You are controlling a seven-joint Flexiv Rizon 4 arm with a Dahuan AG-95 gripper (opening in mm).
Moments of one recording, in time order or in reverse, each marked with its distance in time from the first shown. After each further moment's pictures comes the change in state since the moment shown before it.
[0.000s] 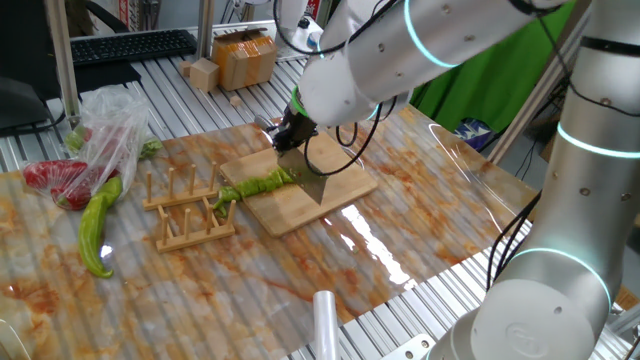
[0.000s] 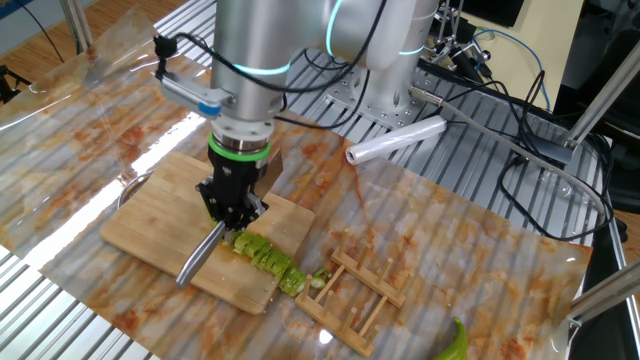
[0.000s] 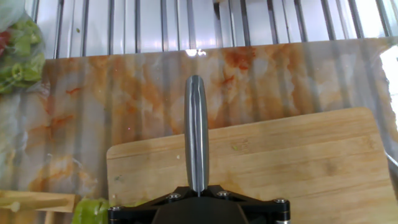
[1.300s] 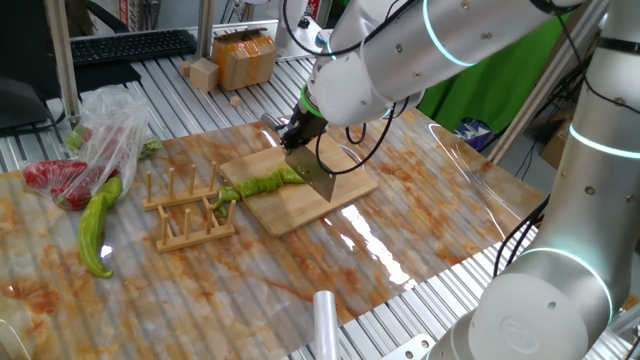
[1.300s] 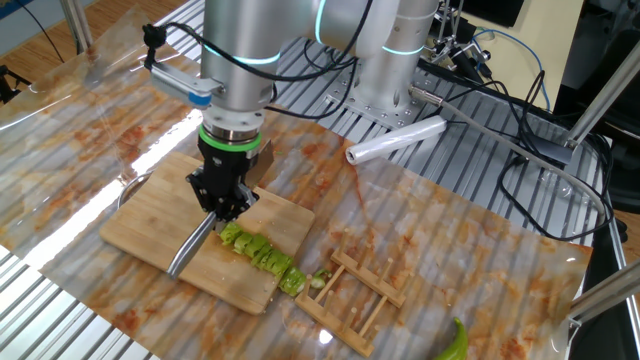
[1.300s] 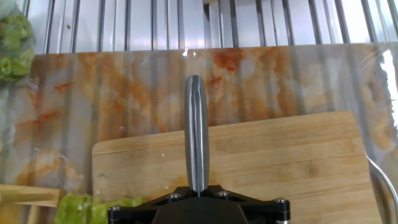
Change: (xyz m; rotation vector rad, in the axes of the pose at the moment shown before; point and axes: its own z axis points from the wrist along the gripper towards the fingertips) arm 0.002 -0.018 -0.003 0.008 -0.010 -0.019
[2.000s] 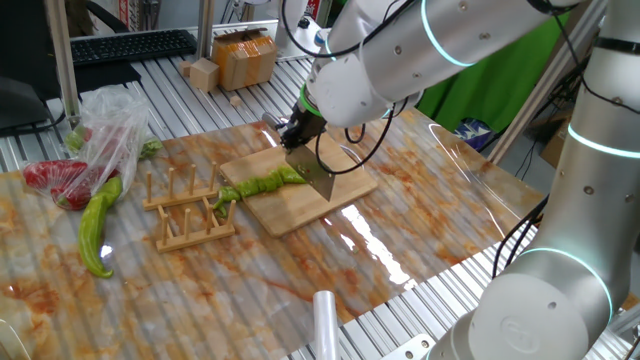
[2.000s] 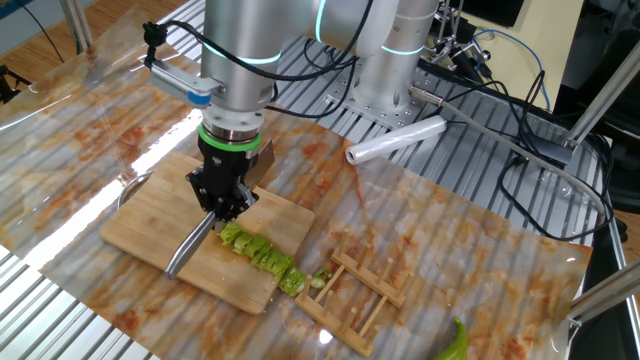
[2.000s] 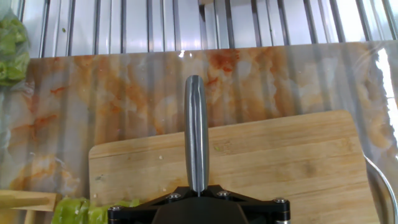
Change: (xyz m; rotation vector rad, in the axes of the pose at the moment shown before) arm -0.003 -0.003 0.004 0.011 -0.005 0.003
